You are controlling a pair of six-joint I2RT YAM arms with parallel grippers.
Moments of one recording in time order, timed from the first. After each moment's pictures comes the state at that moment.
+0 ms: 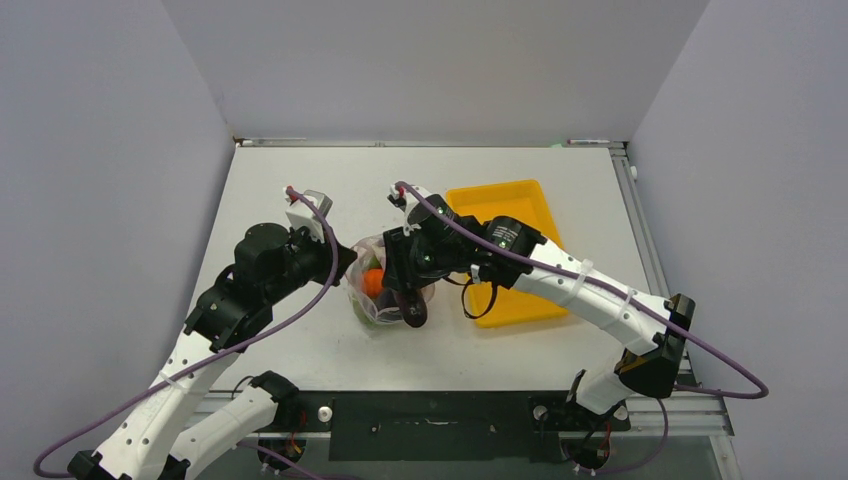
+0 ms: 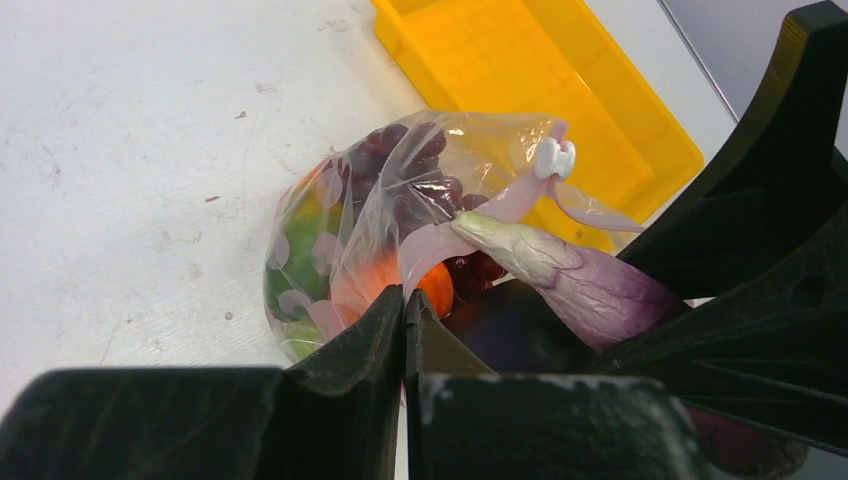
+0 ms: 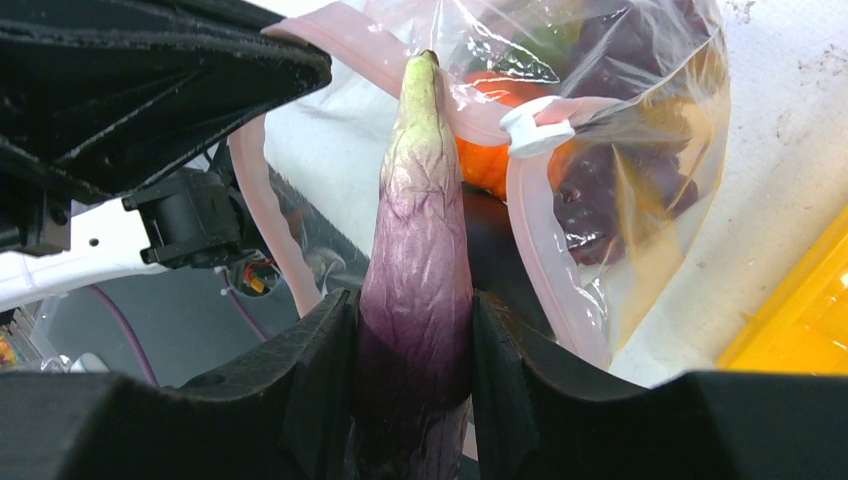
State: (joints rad) left arm -0.54 0.79 0.99 -0.58 0.08 -0.31; right arm 1.07 1.53 1.65 -0.86 -0.02 0.56
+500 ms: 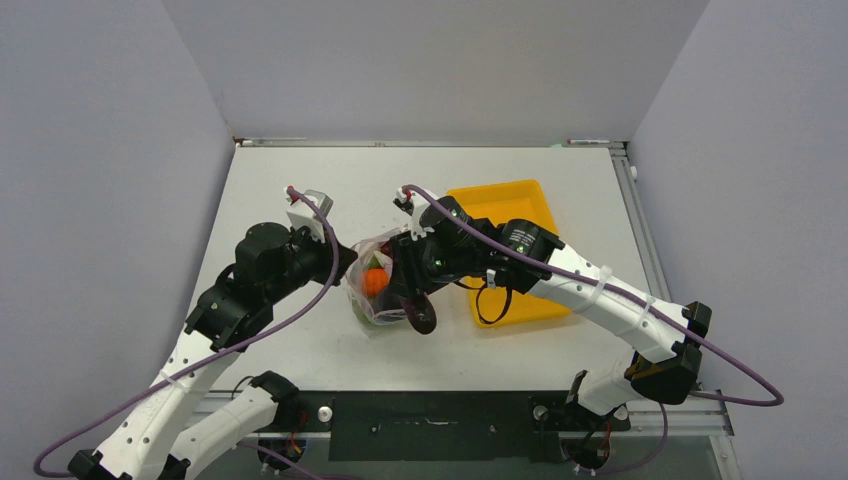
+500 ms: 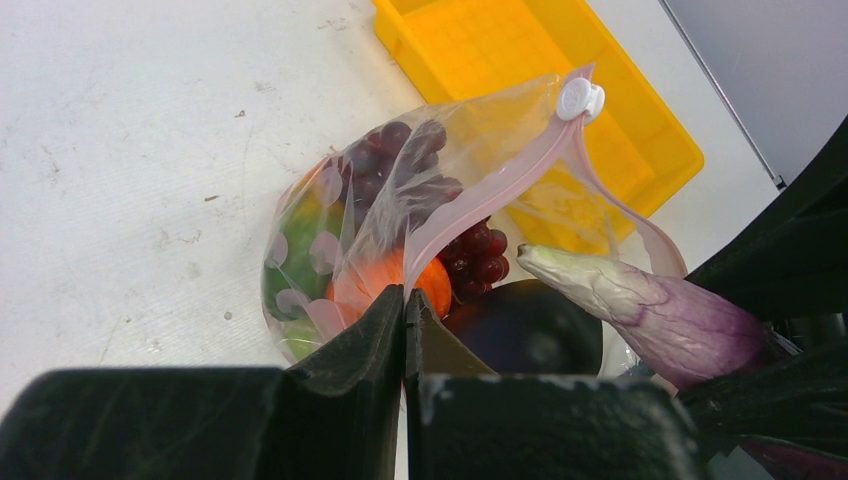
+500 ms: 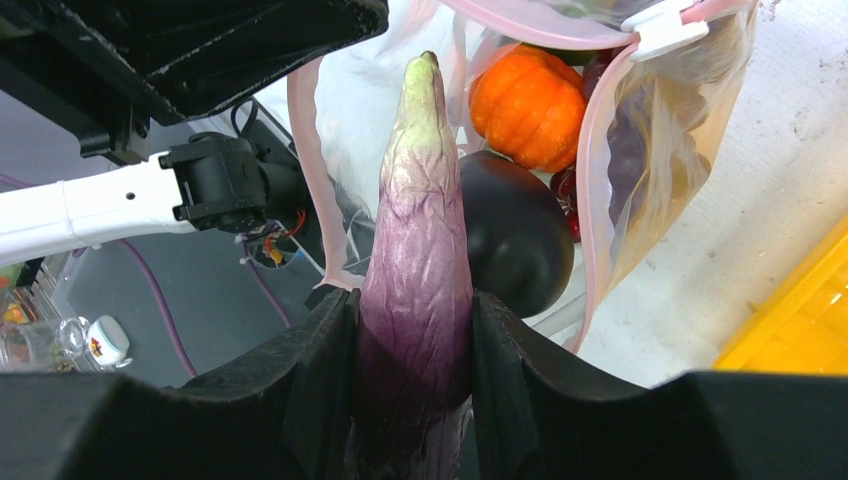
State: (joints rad) left arm -0.54 0.79 0.99 -0.58 0.08 -0.31; right arm 1.08 1.46 1.64 -0.90 -0.06 0.54
